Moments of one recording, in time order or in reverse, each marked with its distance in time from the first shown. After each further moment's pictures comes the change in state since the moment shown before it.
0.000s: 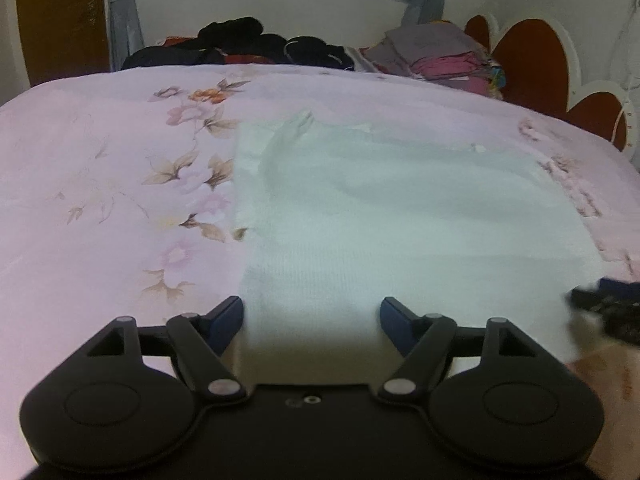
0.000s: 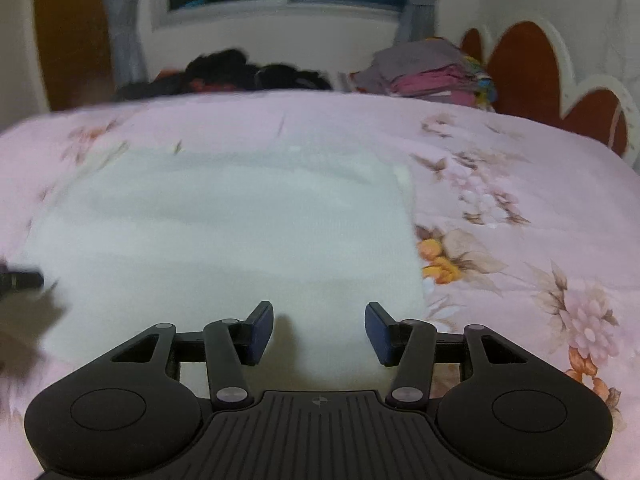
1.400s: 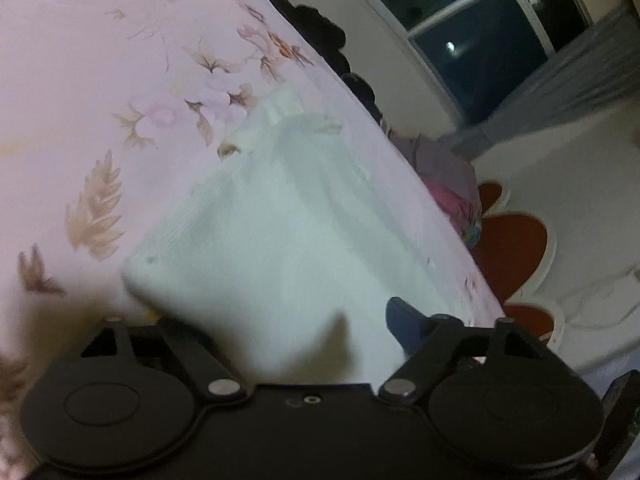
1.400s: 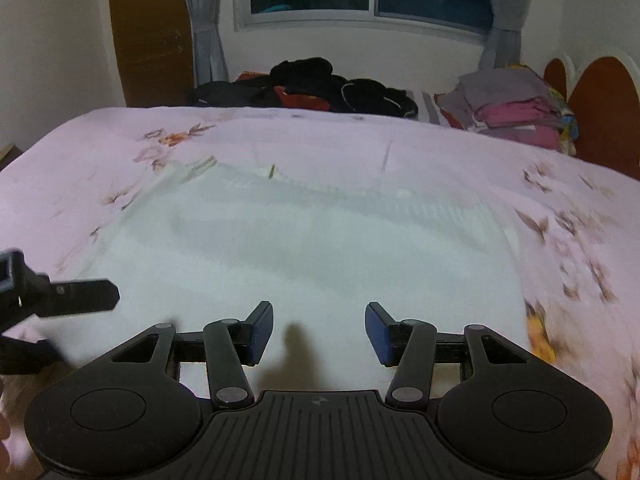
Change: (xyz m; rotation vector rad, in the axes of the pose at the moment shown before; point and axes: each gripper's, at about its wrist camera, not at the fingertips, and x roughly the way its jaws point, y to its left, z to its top) left arm 0.034 0.026 -0.040 -0.747 -0.128 -0.301; right arm 0.033 0.032 0.051 -0.098 -0.061 0.212
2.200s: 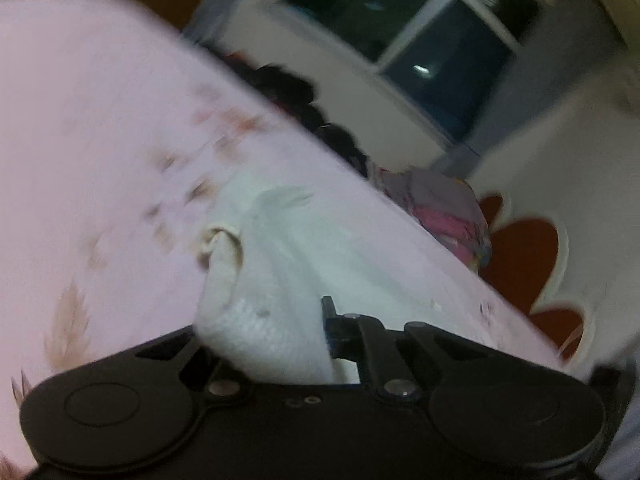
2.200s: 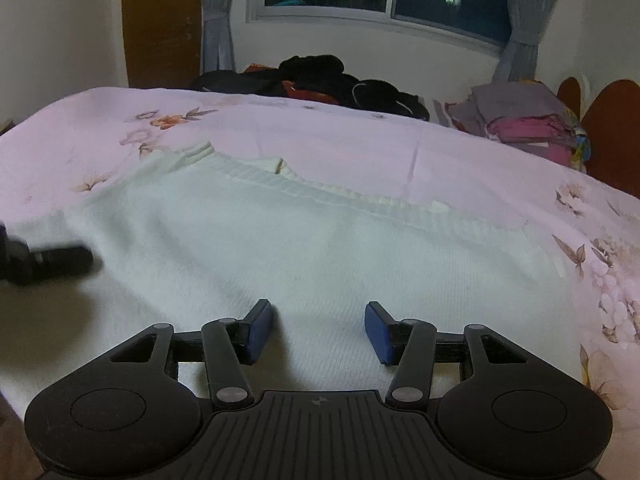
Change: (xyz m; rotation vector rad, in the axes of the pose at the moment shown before) left arm -0.006 -0.049 0.013 0.288 -0.166 0.059; right arm 0.052 0.012 0.002 -0.051 -0.008 -0.017
